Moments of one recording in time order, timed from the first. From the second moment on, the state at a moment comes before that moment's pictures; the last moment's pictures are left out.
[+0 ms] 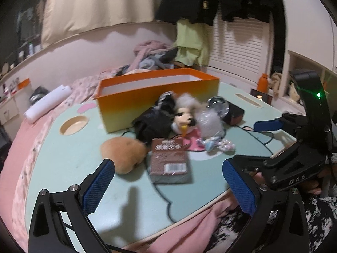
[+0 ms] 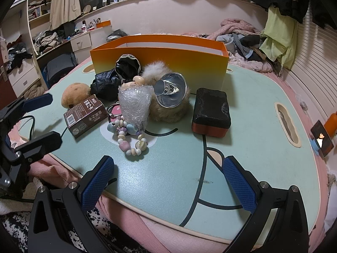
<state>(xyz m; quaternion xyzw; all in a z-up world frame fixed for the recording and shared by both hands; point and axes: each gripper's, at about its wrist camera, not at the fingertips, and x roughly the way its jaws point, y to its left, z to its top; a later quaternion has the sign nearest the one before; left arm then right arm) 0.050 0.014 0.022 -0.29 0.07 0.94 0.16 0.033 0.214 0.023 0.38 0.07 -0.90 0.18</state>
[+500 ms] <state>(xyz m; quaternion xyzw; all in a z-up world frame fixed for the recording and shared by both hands) 0.022 0.023 0.011 -0.33 0.06 0.92 0.17 0.030 0.219 0.024 0.38 0.06 -0.91 0.18</state>
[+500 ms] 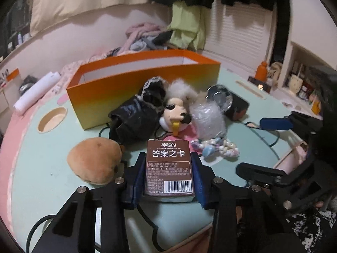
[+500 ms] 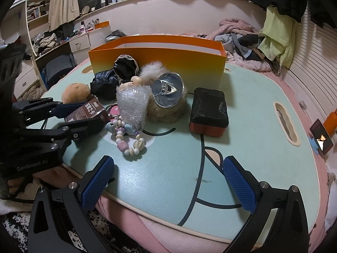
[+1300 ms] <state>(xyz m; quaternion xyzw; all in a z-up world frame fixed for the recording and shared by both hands) 0.062 0.000 0.025 -0.28 0.03 0.95 0.15 -0.017 0.243 0.043 0.38 0.03 -0.92 0.09</state>
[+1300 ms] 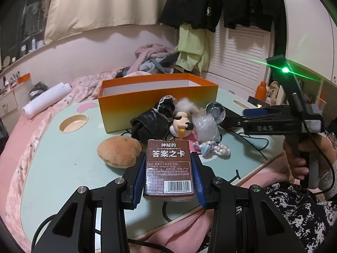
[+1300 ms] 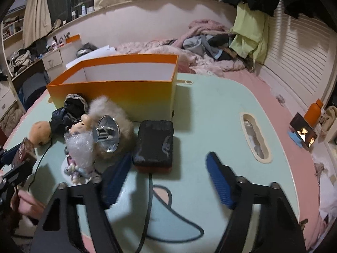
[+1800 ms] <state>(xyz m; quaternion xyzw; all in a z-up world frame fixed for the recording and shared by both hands) 0.034 -0.016 0.072 -0.26 0.00 0.95 0.15 0.003 0.263 0.088 0.31 0.00 -0.94 0.11</state>
